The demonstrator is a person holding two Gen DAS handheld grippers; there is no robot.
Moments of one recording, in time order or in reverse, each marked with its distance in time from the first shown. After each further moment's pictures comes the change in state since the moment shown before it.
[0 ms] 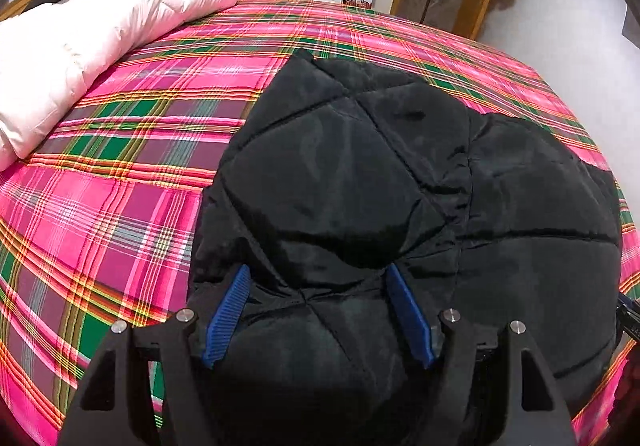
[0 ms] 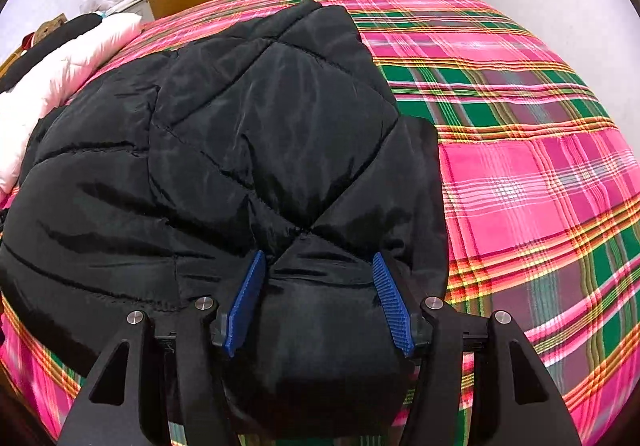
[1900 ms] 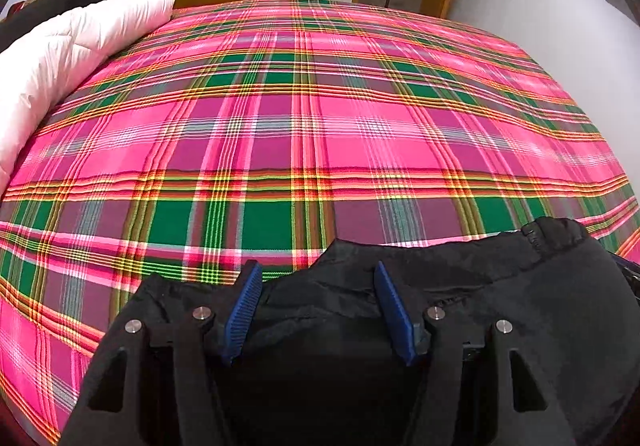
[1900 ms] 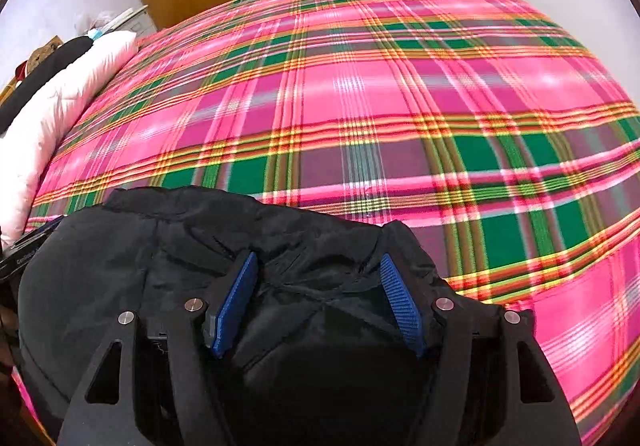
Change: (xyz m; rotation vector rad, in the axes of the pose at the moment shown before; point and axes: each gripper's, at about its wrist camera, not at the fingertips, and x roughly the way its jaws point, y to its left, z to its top) left arm 0.099 -0.068 0.104 0.137 0.024 -0.042; right arm 0.087 0.018 0.116 0.051 0.026 0.104
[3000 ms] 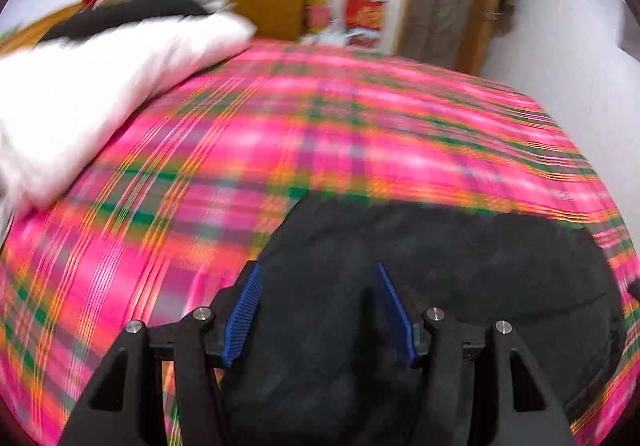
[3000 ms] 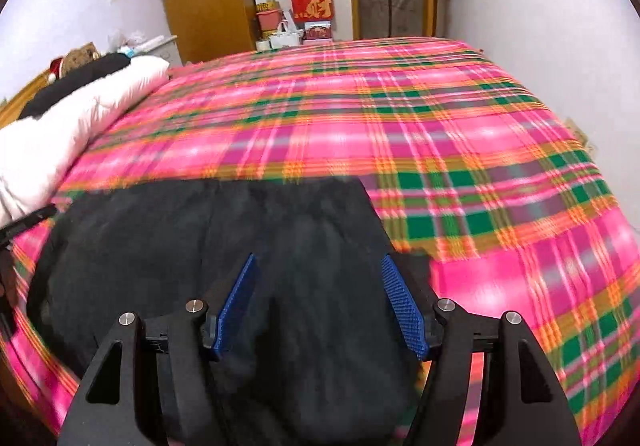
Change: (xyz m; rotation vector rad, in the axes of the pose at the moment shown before) left arm -0.143 0.071 -0.079 -0.170 -0.128 0.097; right arm -0.142 -0.014 -0.083 -0.106 -0.190 -0.057
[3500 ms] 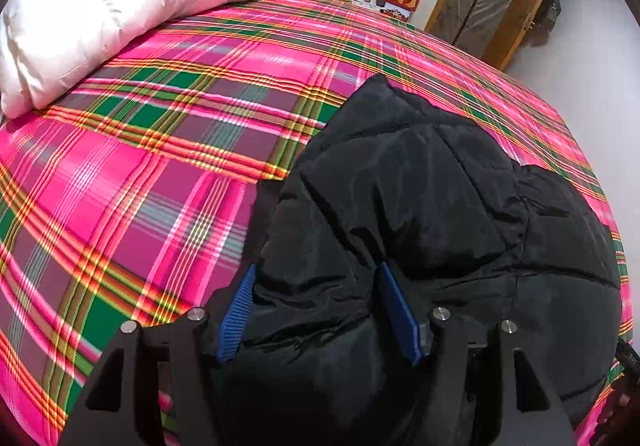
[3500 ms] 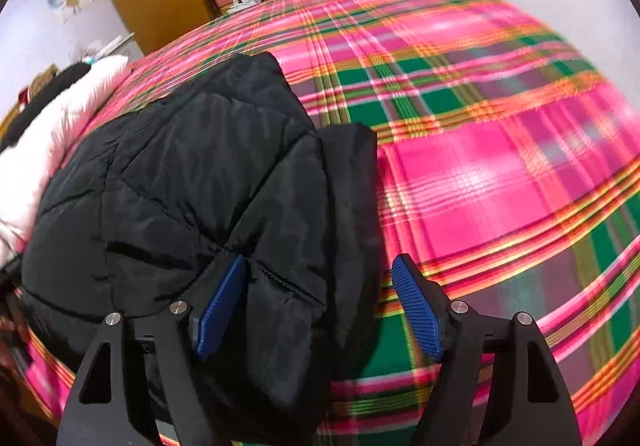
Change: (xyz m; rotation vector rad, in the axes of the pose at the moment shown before) left arm 0.040 0.019 -0.040 -0.128 0.107 -0.045; right arm 0.055 -0.062 -0.043 0.237 0.149 0.075
